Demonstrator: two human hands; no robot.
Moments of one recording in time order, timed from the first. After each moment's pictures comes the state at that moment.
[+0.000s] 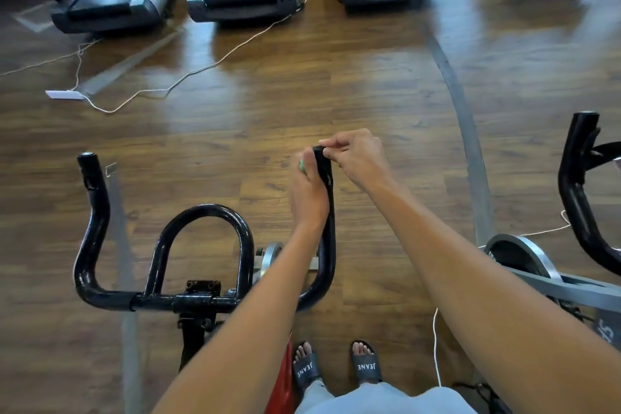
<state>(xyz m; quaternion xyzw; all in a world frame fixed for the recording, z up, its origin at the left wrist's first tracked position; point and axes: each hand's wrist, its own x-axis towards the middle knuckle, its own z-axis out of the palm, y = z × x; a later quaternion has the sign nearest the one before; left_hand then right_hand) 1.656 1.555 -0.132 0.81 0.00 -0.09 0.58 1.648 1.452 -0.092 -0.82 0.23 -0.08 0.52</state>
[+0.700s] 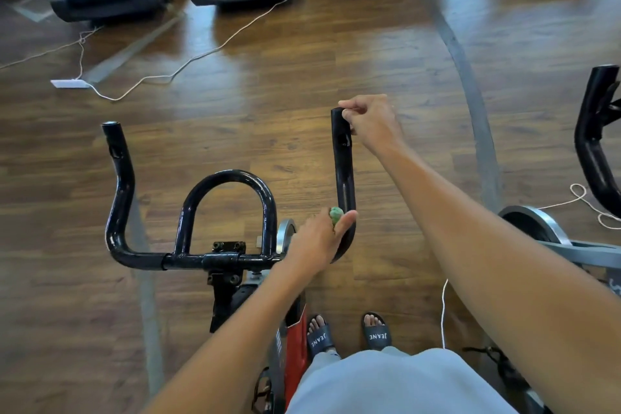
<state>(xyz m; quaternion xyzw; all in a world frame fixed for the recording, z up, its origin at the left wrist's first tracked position) 1.581 1.655 -0.149 0.91 -0.21 -0.30 0.22 1.649 1.472 -0.106 -0.79 0.28 -0.12 0.53</state>
